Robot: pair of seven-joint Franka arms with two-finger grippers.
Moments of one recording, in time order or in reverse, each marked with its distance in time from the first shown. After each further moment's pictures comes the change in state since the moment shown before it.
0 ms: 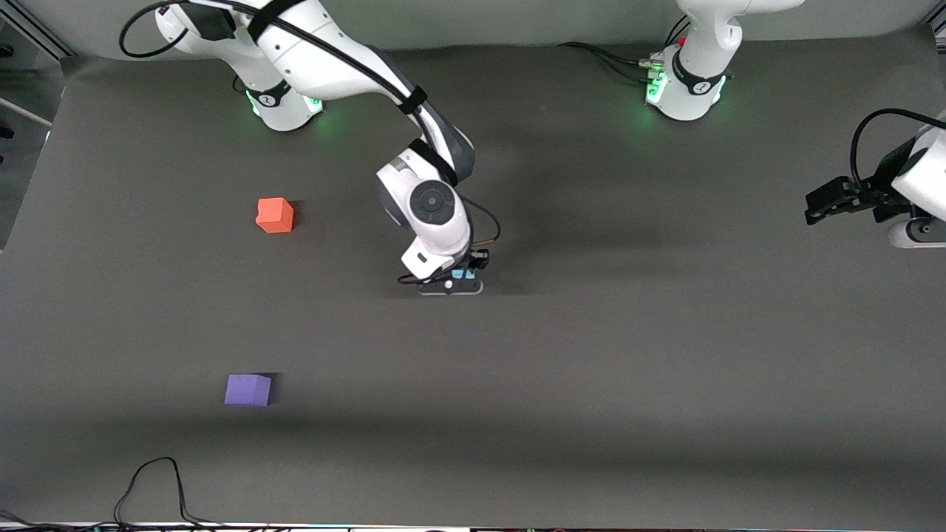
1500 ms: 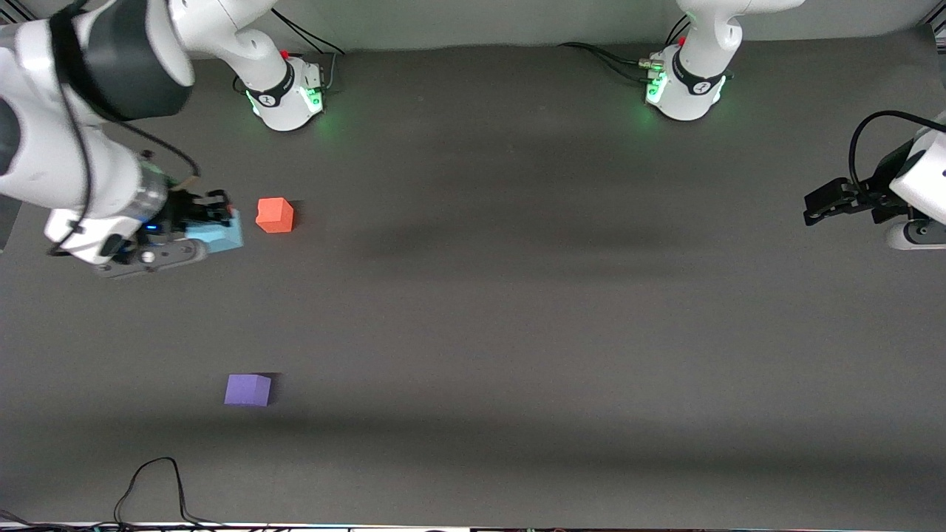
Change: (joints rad) left arm -0.001 0.004 0.001 0.000 -0.001 0.001 0.003; right arm -0.106 -0.507 -0.477 0.056 -0.088 -0.770 -0.815
